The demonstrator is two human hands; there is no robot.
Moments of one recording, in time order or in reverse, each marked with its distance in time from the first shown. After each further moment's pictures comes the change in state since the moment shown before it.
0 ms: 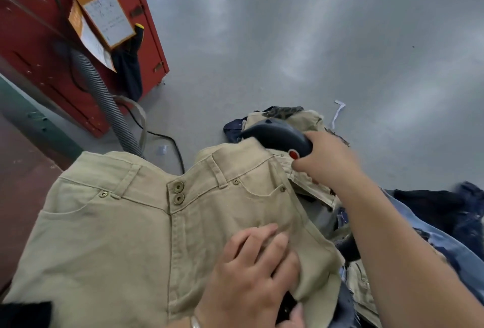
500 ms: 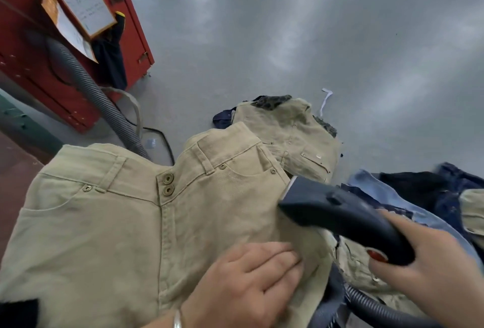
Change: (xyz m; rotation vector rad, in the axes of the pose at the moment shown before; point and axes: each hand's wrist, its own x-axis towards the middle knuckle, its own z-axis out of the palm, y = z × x) left_hand -0.014 -0.004 -0.022 -0.184 -0.187 0.189; right_hand -0.179 0.062 -0.028 -0.036 -0.025 0.106
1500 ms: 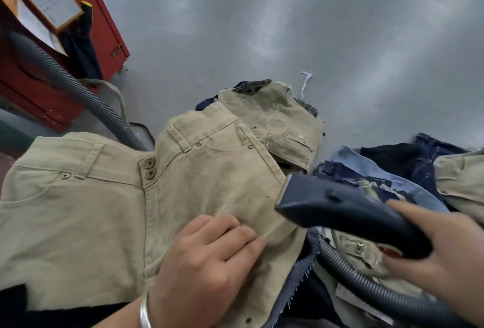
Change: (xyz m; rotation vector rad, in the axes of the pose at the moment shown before) left_hand -0.011 0.008 -0.016 0.101 0.260 0.061; right_hand -0.048 0.014 -0.020 -0.040 -0.021 0.024
